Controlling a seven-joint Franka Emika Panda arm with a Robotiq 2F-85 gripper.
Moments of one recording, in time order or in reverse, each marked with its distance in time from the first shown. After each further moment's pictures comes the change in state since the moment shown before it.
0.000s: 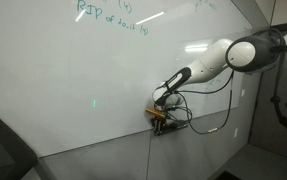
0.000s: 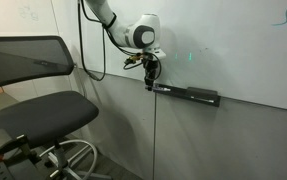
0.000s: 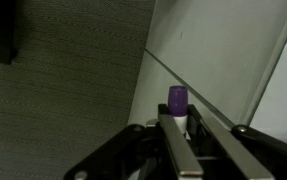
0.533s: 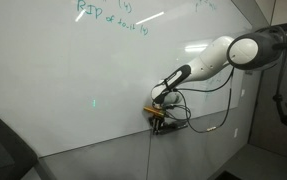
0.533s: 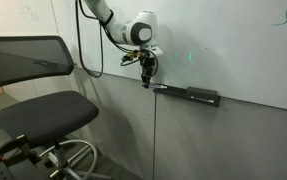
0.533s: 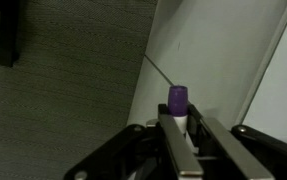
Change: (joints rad) arm 0.015 -0.023 0.010 -0.005 0.000 -0.025 0.000
